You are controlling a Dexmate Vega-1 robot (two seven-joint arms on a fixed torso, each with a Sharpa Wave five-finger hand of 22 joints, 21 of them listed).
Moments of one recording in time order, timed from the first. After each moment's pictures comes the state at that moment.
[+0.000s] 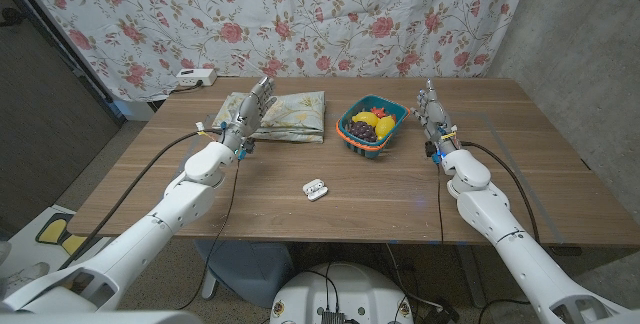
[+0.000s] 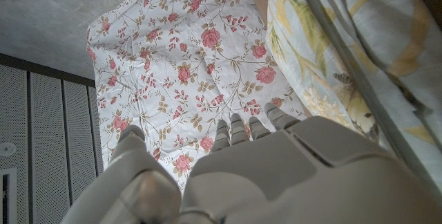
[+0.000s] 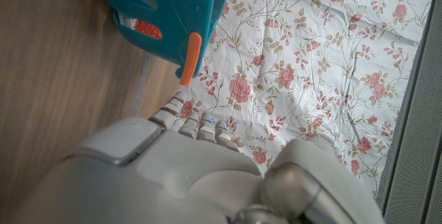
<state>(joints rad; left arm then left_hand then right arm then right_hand) 0.87 0.61 0.39 -1.42 -0.59 -0.36 -0.07 0.22 0.01 0.33 -0.13 0.18 -0.01 -0.03 0.19 0.17 0.02 0.00 0.23 0.19 -0.08 -0.02 0.18 0.17 0.03 -0.01 0.19 0.17 -1.00 -0.36 -0.18 -1.49 0.45 0.21 -0.01 0.28 0.06 -0.17 -0.06 0.23 -0.09 0.06 0.20 0.18 -0.08 0.07 0.20 0.18 -0.13 0.02 0.20 0.19 0.06 0.06 0.19 0.17</state>
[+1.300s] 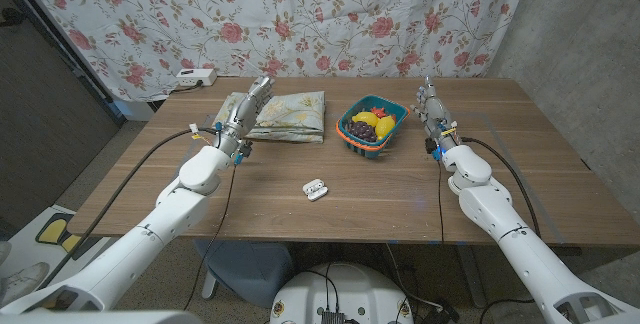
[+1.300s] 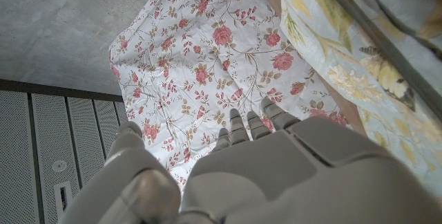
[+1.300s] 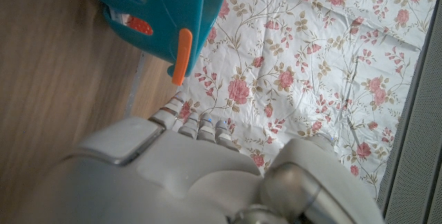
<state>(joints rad) 0.97 0.64 0.33 -1.52 -0.41 -0.44 0.01 0.26 -0.01 0.33 -0.15 0.18 -0.13 -0.07 0.17 0.17 0.05 -0.02 0.23 0.20 -0.05 -0.02 0.19 0.17 0.07 0.02 0.20 0.17 -0.97 -0.38 -0.20 -1.50 0.44 0.17 -0.02 0.29 0.06 -0.18 -0.06 0.23 -0.09 0.06 0.20 0.18 -0.08 0.07 0.20 0.18 -0.13 0.02 0.20 0.19 0.06 0.06 0.19 0.17</state>
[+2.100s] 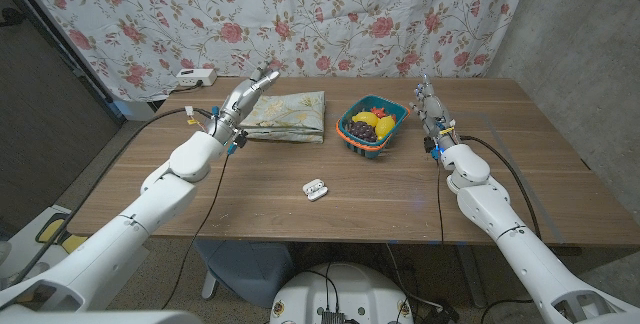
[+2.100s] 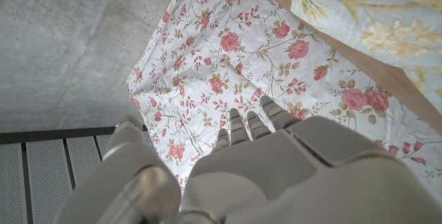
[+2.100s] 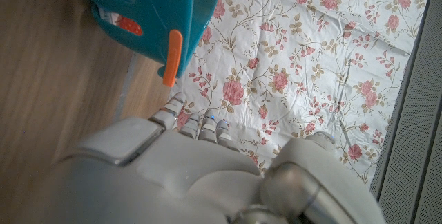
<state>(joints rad) 0.96 0.71 0.29 -1.62 -0.24 -0.39 0.01 0.29 0.00 0.34 -0.15 0.18 -0.14 -0.07 0.18 0.17 0.06 -0.03 0.23 0.20 -0.05 -0.03 0.19 0.17 0.07 0.01 0.19 0.17 -0.97 -0.38 -0.20 -1.51 0.42 0.20 -0.02 0.30 0.06 -0.18 -0.07 0.22 -0.08 -0.01 0.20 0.18 -0.03 -0.01 0.20 0.19 -0.14 -0.03 0.19 0.19 0.05 0.06 0.19 0.17</state>
